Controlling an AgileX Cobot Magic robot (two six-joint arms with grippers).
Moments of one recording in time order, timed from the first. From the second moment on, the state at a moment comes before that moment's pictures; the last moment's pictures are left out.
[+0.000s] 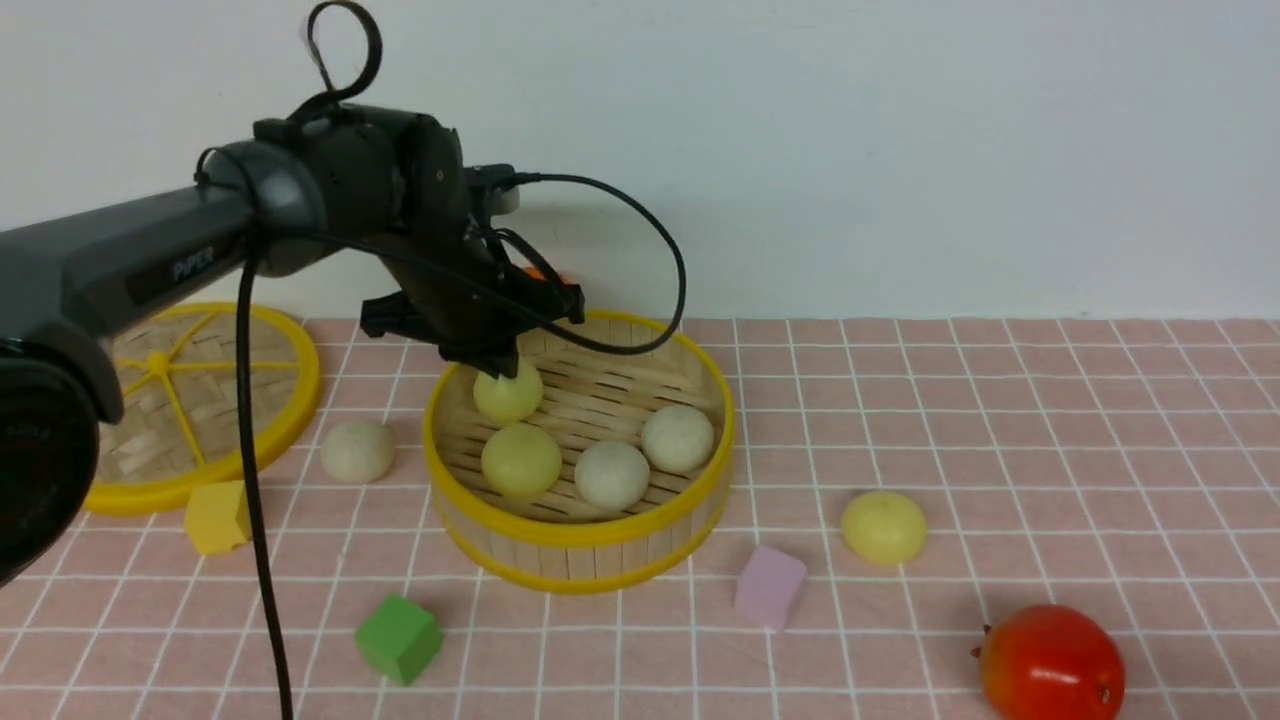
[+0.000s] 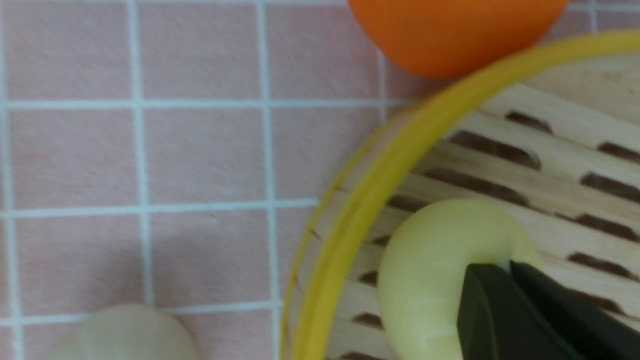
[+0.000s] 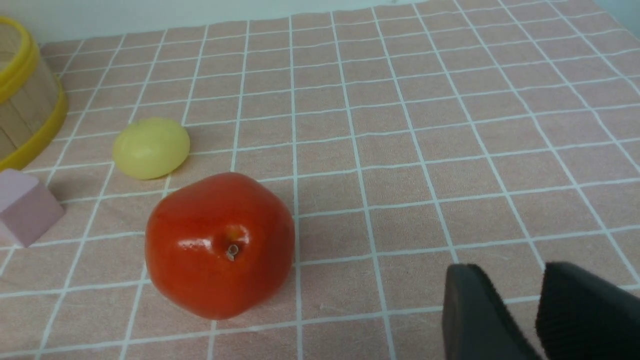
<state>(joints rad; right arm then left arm) -0.08 -0.01 0.02 0.05 0.39 -0.03 -0.32 2.15 -1.82 -0.01 0.77 -0.37</state>
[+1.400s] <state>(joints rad) -0.08 -0.01 0.02 0.05 0.39 -0.03 -0.11 1.95 -1.49 -0.13 0.68 -0.34</state>
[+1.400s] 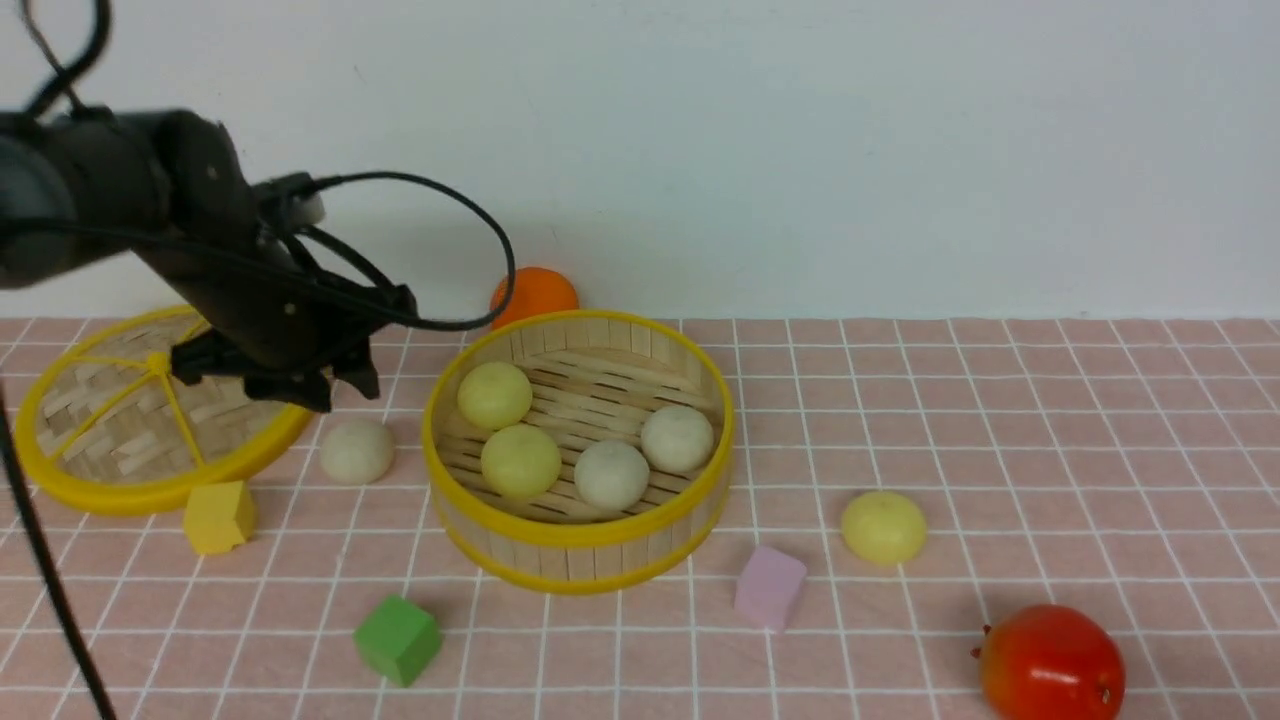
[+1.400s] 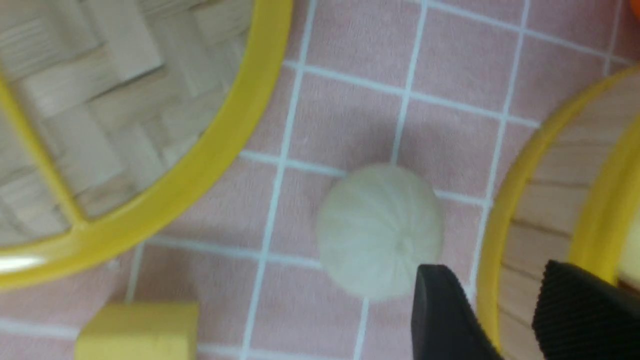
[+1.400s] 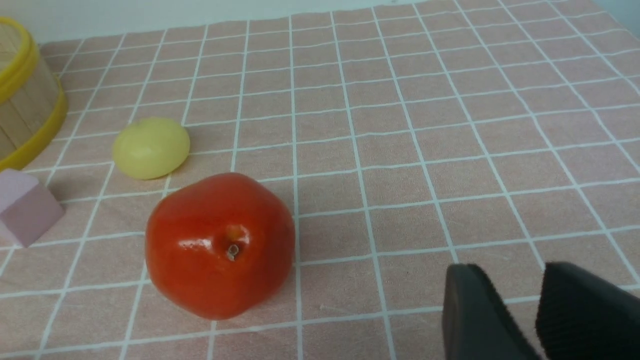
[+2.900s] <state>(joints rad) -0.08 -0.01 0.02 0.05 0.39 -0.03 -0.33 2.07 -1.90 -0.30 0.76 -0.18</state>
